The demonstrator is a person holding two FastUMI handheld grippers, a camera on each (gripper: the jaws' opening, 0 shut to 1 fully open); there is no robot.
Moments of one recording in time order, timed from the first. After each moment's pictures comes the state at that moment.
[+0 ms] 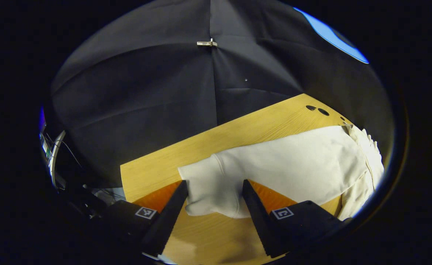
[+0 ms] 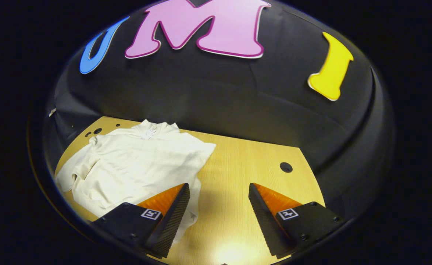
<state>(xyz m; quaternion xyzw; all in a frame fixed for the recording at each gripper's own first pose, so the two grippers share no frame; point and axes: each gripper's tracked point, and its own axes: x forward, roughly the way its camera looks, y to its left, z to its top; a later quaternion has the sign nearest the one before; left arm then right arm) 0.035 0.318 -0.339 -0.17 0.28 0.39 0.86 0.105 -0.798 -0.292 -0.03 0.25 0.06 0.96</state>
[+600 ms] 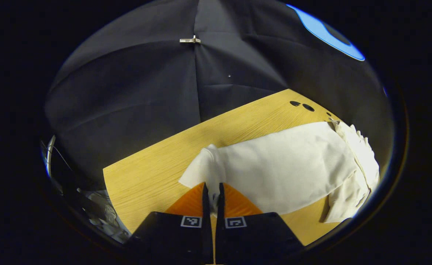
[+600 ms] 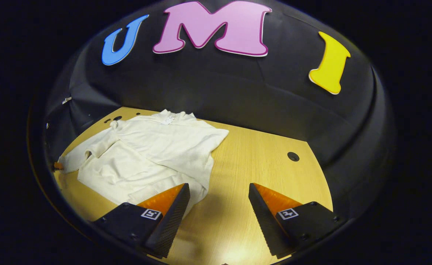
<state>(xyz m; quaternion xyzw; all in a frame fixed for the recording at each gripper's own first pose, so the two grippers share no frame) 0.064 0.295 -0.336 -0.19 0.30 0.33 0.87 0.031 -0.786 -0.316 -0.07 0.24 0.12 0.96</state>
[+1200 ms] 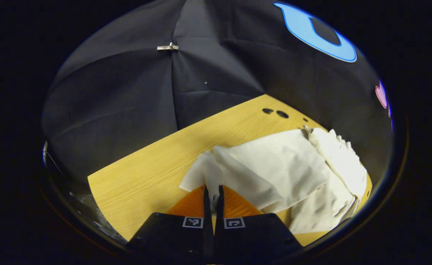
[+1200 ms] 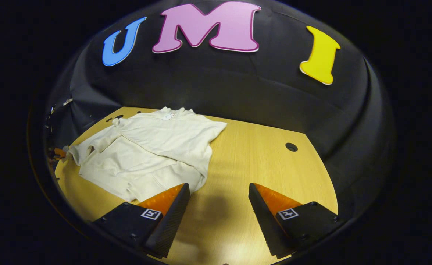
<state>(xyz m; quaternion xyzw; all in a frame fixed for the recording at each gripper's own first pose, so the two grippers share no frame) 0.135 0.249 -0.275 -0.19 0.27 0.27 0.91 0.012 -0.824 -0.334 -0.04 0.24 0.09 0.97</state>
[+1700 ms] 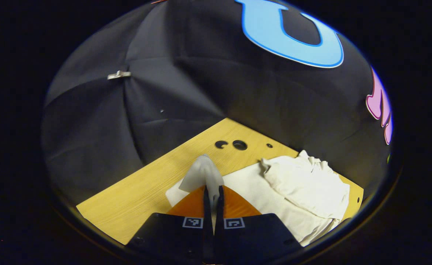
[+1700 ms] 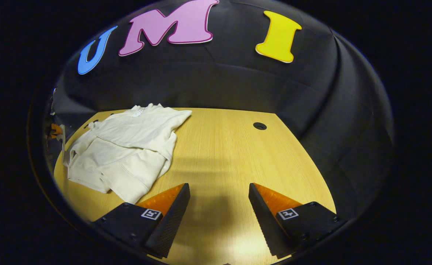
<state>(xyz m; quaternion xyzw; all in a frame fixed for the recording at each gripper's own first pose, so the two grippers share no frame) 0.277 0.201 -0.182 -0.14 0.22 0.19 0.95 -0.018 -0.893 -0.370 -0.01 0.27 0.00 0.96</state>
